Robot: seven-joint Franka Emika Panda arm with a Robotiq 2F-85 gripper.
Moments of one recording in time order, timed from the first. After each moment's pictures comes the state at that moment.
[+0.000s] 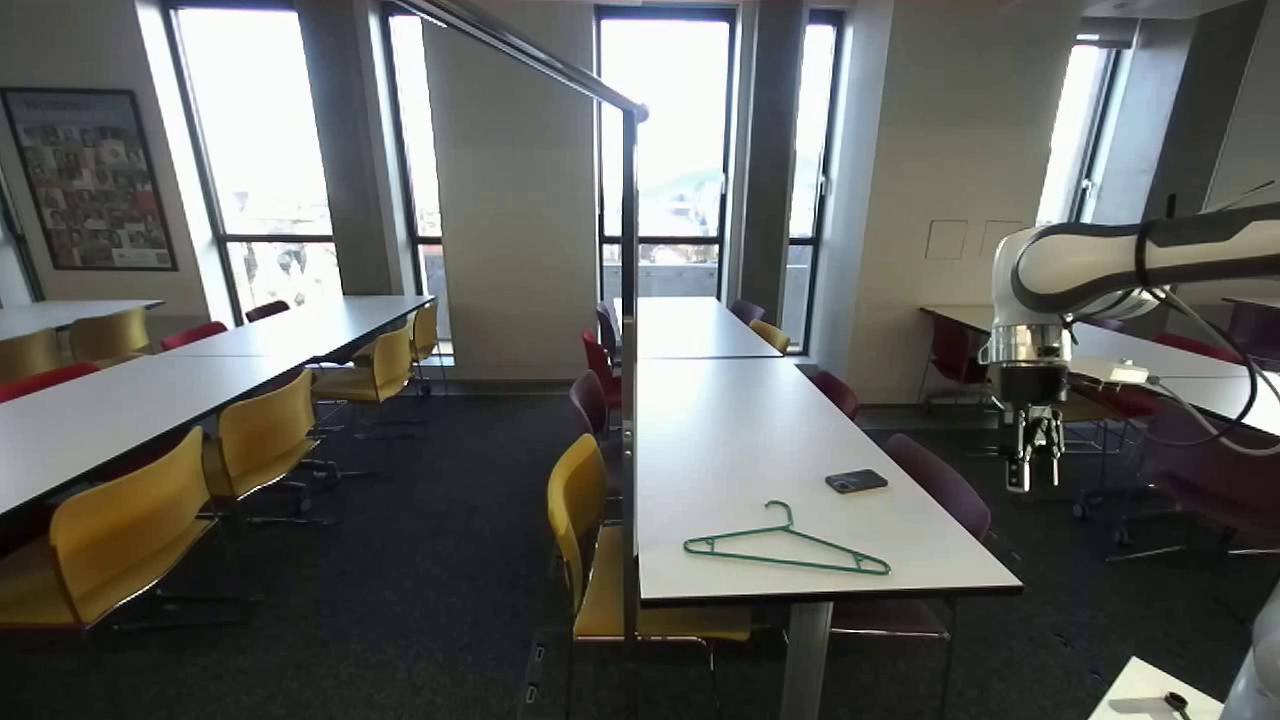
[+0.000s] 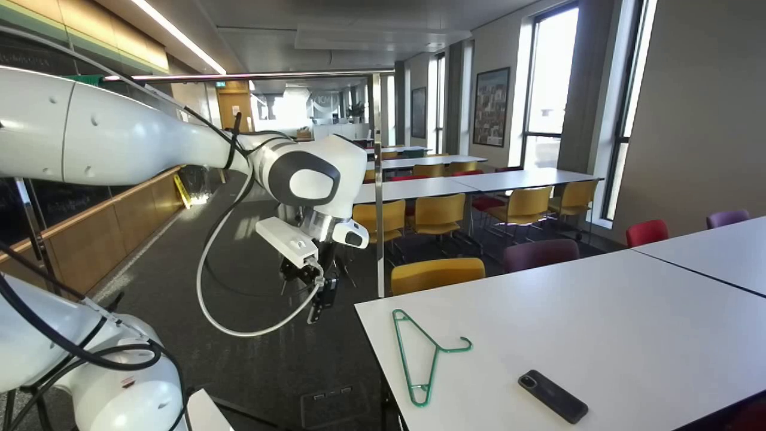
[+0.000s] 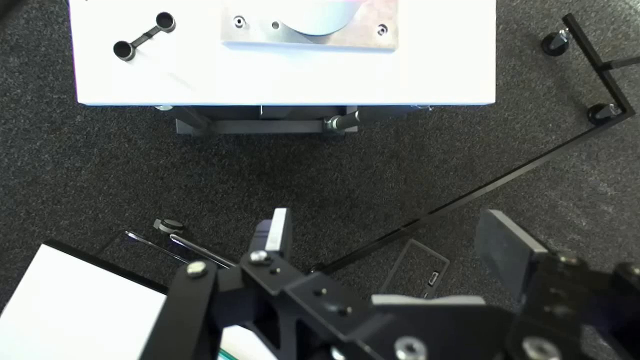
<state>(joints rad) -0.03 -0.64 -0.23 -2.50 0.02 1.57 -0.19</state>
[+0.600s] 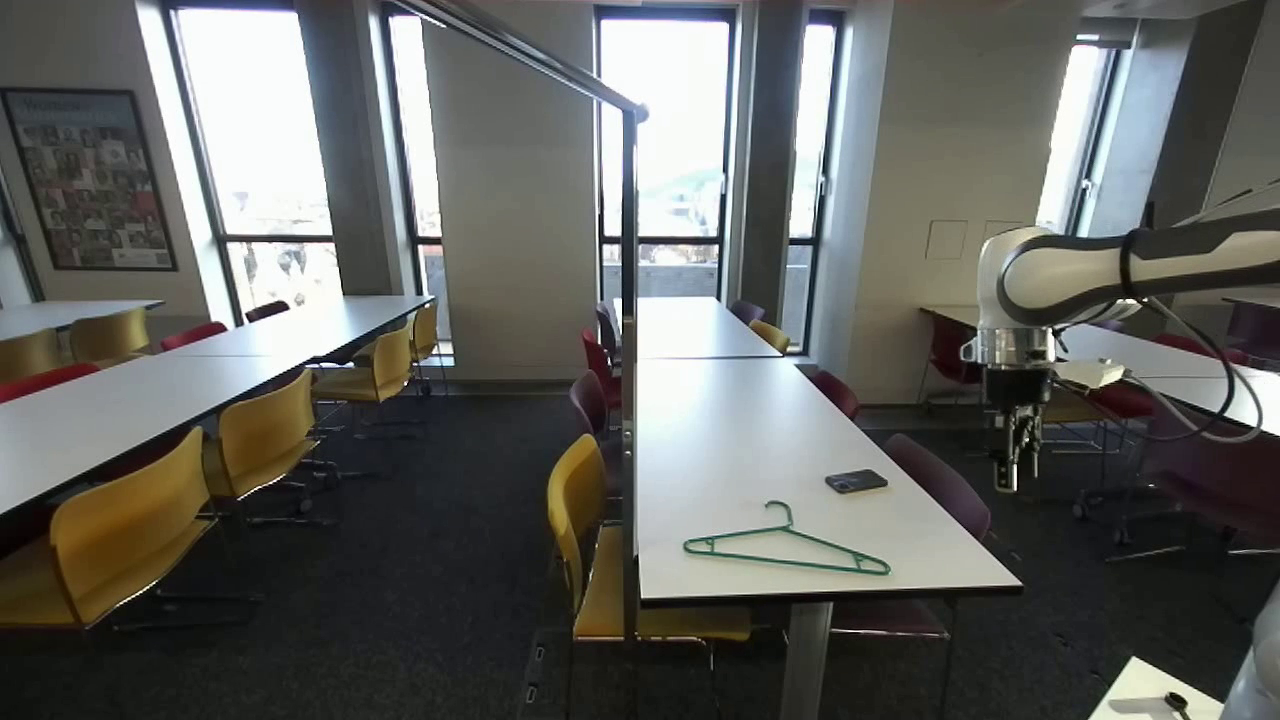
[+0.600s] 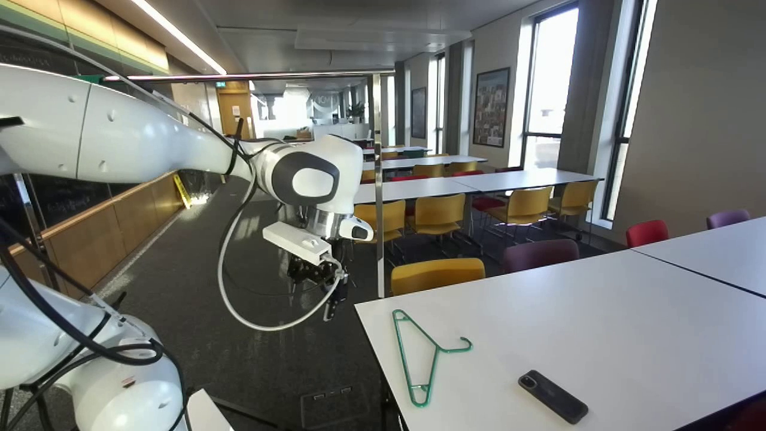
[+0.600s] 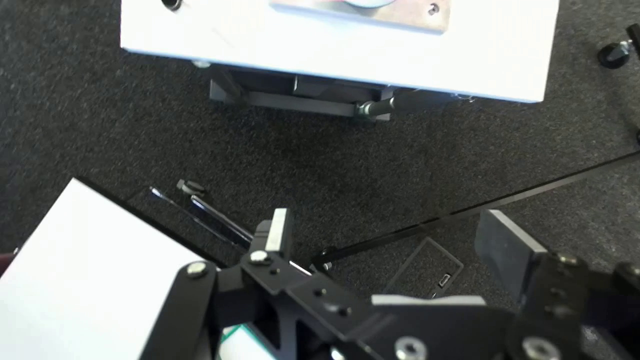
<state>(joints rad) -0.02 -0.61 -0.19 -2.50 -0.04 1.66 -0.28</state>
